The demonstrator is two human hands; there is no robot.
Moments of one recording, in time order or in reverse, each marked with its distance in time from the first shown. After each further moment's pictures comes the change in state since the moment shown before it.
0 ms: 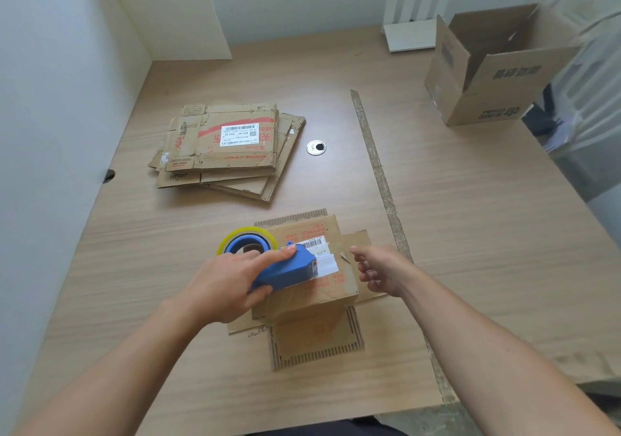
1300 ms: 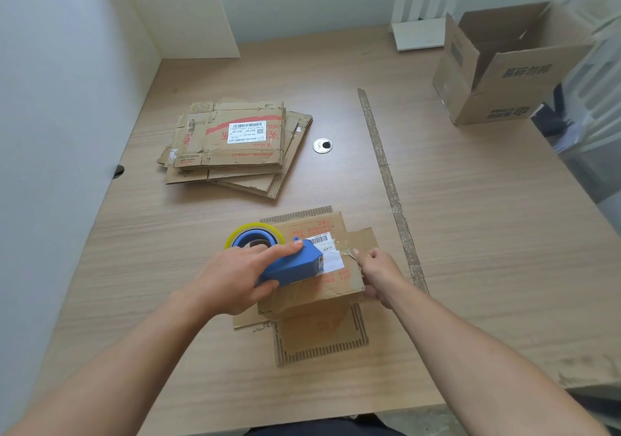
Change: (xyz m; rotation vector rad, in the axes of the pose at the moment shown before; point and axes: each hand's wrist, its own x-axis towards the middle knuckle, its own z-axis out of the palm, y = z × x) left_hand 0.001 0.001 -0.002 0.029 -0.017 -0.022; right_hand 0.015 0.032 0.024 -0.007 0.139 -0.168
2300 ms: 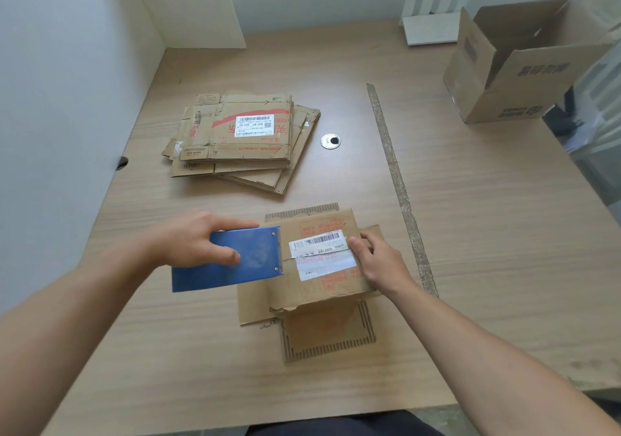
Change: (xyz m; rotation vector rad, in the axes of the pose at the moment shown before) left_hand -0.001 -0.045 -0.088 -0.274 -0.337 -0.247; right_hand -0.008 -0.013 0.003 -0.467 0.032 -0.429
